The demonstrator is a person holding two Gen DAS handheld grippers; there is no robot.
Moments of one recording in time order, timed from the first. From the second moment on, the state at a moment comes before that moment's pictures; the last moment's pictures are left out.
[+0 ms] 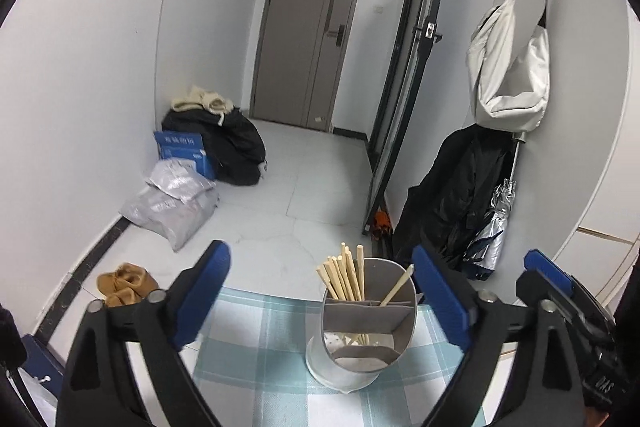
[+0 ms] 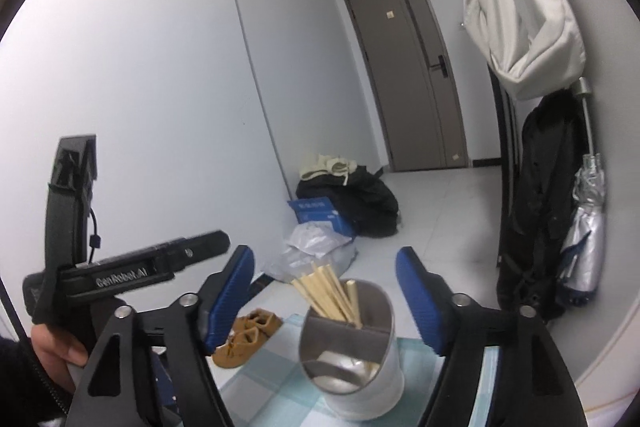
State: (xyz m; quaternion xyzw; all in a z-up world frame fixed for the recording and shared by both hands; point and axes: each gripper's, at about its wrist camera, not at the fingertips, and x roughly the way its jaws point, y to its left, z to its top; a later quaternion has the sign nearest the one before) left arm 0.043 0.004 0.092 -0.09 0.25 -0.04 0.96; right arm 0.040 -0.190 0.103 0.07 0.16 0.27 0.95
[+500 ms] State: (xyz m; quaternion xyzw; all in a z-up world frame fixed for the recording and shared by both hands) left arm -0.016 0.013 0.100 -0.08 0.20 0.00 0.98; right arm -0.047 -0.200 0.113 0.07 0.12 0.23 0.96
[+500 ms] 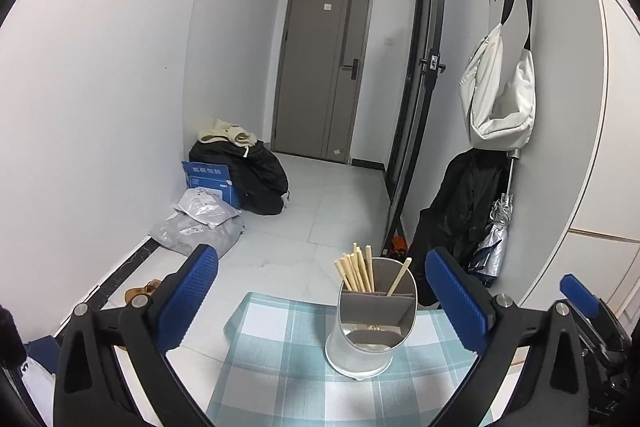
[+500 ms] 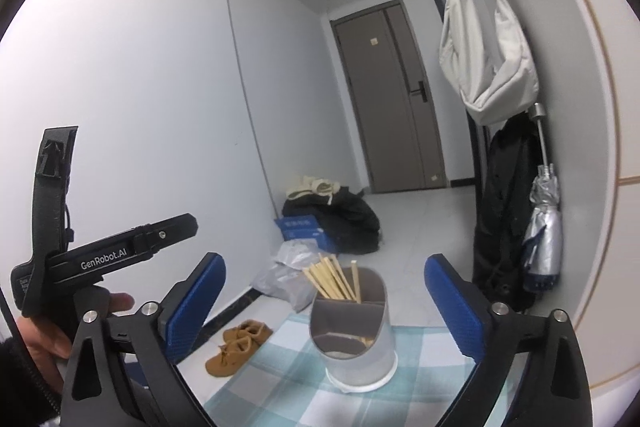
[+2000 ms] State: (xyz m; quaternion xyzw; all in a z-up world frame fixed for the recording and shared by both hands) left arm -0.002 -0.002 0.016 -0.06 0.22 0.01 0.97; right arm -0.043 -0.197 0.031 0.04 0.18 0.13 0.97
